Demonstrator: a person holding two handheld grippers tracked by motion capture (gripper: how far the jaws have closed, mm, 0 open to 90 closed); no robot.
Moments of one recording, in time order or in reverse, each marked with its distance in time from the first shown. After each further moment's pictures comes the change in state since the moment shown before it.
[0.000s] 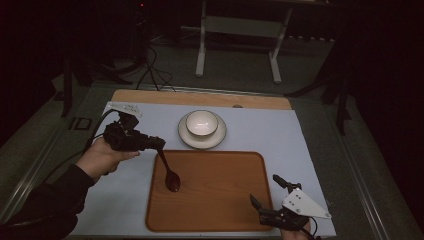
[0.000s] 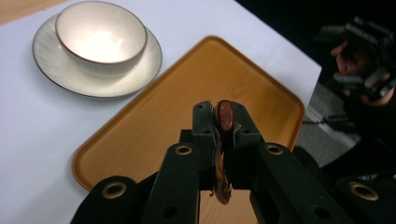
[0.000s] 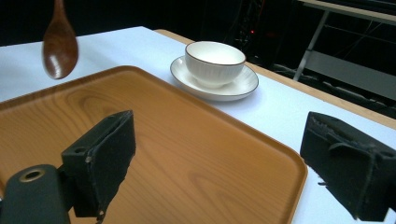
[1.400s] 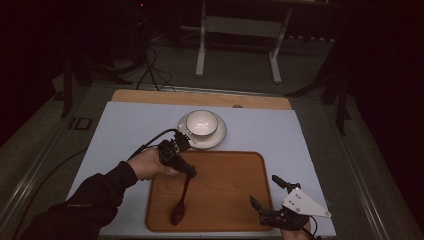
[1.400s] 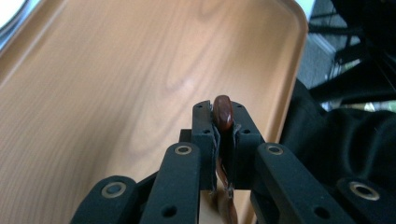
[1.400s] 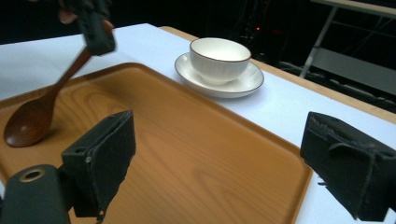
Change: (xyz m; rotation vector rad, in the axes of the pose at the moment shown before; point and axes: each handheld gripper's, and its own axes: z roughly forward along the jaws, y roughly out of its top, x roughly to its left) left arm -0.010 0.009 0.131 0.401 -0.166 0.061; right arm -0.002 -0.002 0.001 0.013 0.028 0.005
